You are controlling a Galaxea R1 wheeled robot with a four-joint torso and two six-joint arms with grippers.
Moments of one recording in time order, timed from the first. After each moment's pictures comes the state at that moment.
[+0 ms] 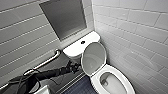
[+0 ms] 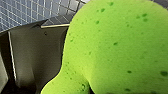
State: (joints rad) left arm 0.36 2.67 -1.97 -0.42 0.05 -0.61; right arm -1.56 2.81 -3.07 -1.25 0.72 1.68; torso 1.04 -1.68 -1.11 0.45
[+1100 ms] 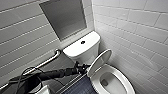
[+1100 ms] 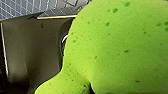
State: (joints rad) left arm 0.35 2.66 -1.71 -0.42 0.06 -0.61; right arm -1.55 2.84 -3.07 -1.30 0.65 1.69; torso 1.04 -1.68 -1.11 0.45
